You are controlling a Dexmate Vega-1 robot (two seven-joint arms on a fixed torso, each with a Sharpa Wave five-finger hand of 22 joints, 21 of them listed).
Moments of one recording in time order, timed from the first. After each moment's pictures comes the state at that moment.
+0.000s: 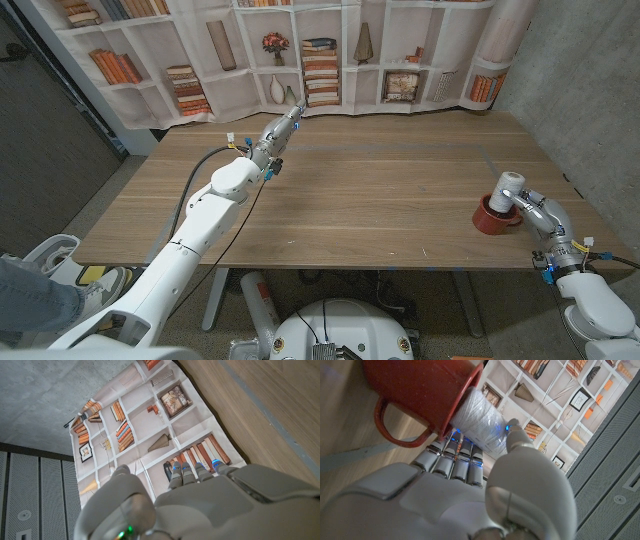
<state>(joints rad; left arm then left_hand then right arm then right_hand) 0.91 0.41 0.25 -1.72 -0.30 0.09 -0.06 0.39 0.03 0.04 0.09 0.40 0.02 0.04 0.20 0.19 -0.02 -0.01 0.21 0.19 -0.12 0.01 0.19 0.18 -0.17 -0.03 0.20 0.18 -1.61 -0.65 0.13 -1.59 0.47 0.60 -0.14 0.82 0.05 0.37 -0.16 0.19 0.65 0.01 0.19 0.20 0.58 -0.01 0.21 0.18 0.43 -0.04 0.18 0.18 0.43 -0.04 0.20 0.19</state>
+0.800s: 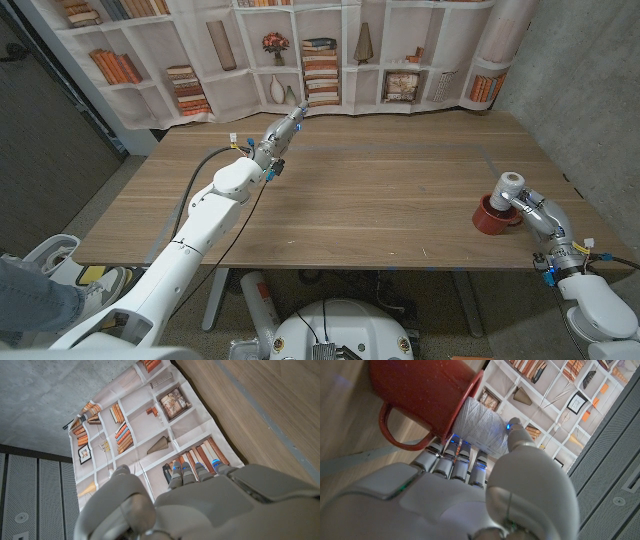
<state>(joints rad) 0.91 0.41 0.26 -1.71 -0.29 0.09 -0.07 0.39 0.03 0.04 0.09 0.40 0.02 0.04 0.20 0.19 -0.02 -0.01 0.21 0.19 -0.12 0.01 0.19 0.18 -0.17 -0.03 0.20 0.18 -1.62 -0.67 0.12 -1.57 0.49 0.62 -0.13 0.80 0.00 0.37 -0.14 0.20 0.62 -0.11 0.17 0.20 0.54 0.01 0.20 0.18 0.39 -0.04 0.18 0.18 0.38 -0.04 0.20 0.19</state>
